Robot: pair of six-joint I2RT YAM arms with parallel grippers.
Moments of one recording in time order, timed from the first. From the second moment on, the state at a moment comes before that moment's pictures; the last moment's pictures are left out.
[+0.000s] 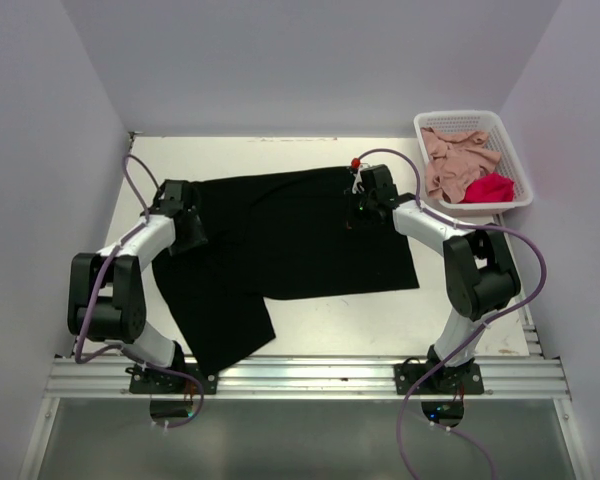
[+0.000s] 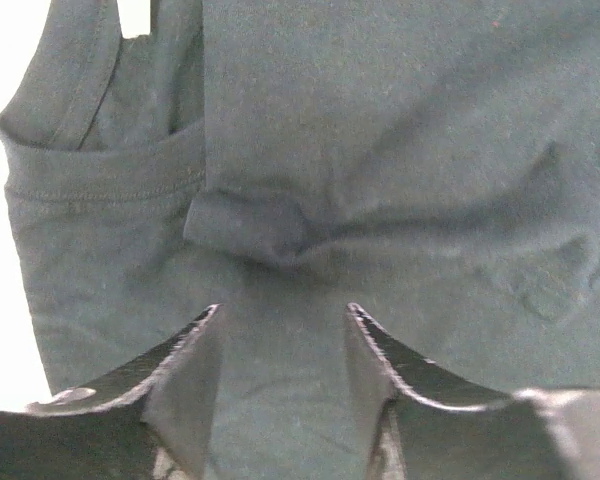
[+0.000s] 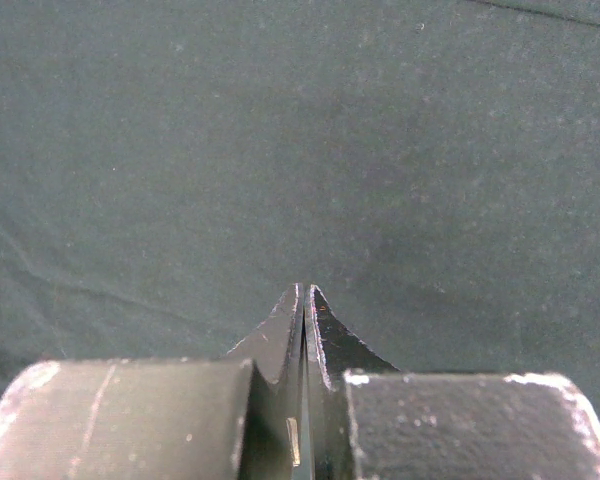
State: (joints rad) left arm -0.05 1.58 0.96 -0.49 -0.21 -0.43; right arm 0.39 1.78 1.17 -0.24 -0.15 0.29
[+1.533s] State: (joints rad) left arm -0.05 1.65 1.03 -0.42 -0.32 -0.43; right arm 0.45 1.80 1.21 -0.17 -0.46 0.31
